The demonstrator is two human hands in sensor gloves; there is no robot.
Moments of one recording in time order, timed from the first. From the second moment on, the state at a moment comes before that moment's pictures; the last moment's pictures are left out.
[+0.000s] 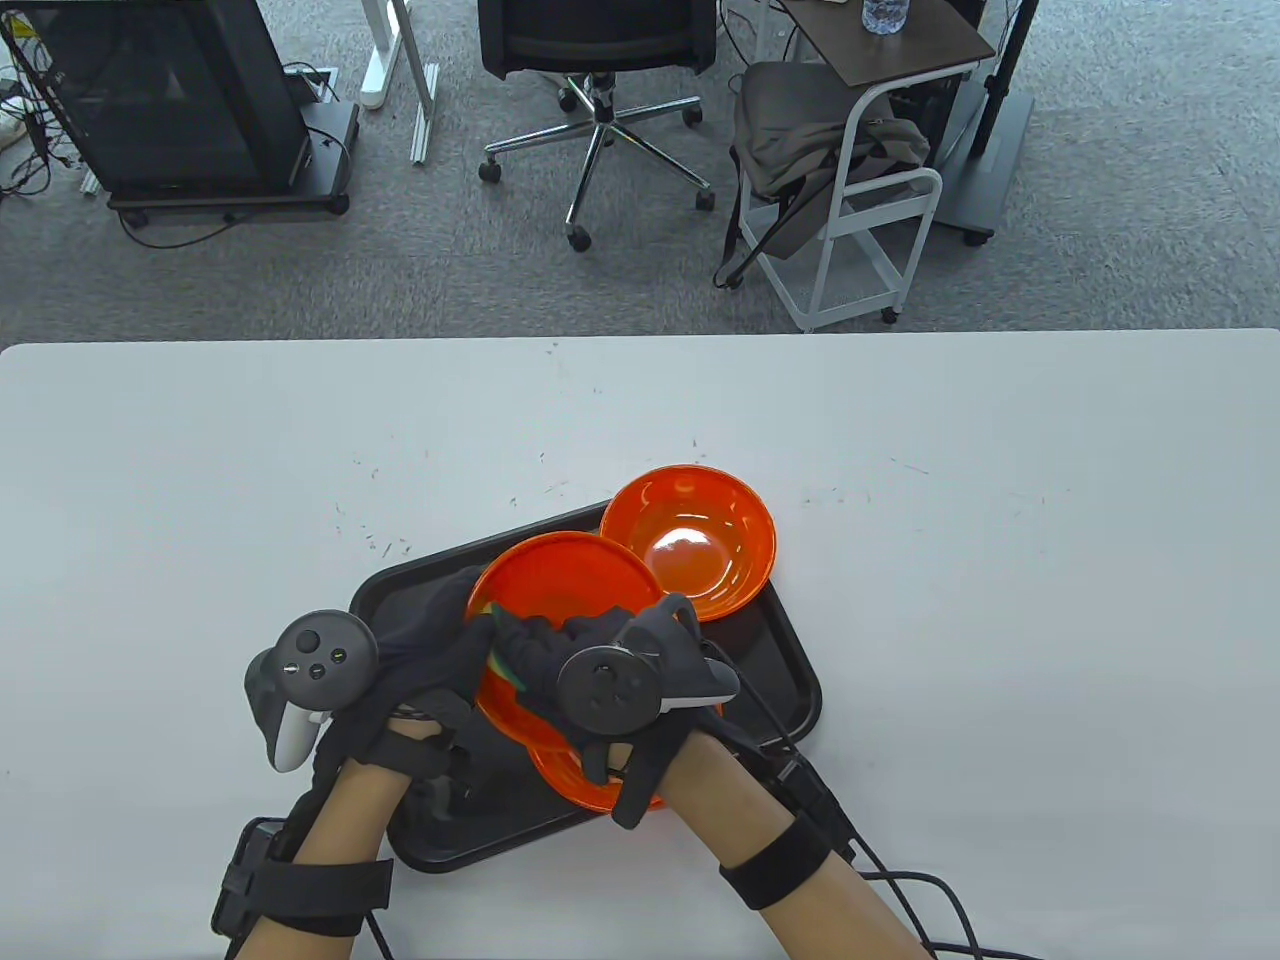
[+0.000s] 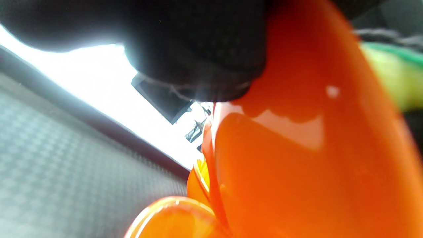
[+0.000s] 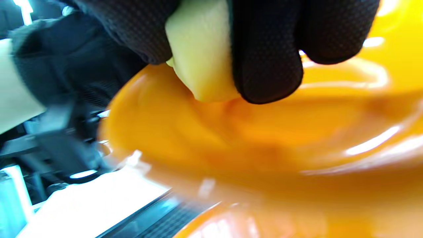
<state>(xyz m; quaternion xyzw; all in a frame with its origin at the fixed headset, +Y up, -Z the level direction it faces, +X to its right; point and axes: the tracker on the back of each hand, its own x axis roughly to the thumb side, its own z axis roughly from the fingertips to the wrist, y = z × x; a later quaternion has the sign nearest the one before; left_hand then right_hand) -0.257 -0.677 -0.264 0.04 -0.09 0.43 0.90 -0.048 -0.652 -0.252 0.46 -0.02 0.87 0.19</state>
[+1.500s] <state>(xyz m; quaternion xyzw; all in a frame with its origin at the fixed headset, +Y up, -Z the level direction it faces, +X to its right) -0.299 -0.676 -0.267 0.02 -0.01 0.53 0.85 0.064 -0.661 -0.274 0.19 -0.18 0.87 0.41</state>
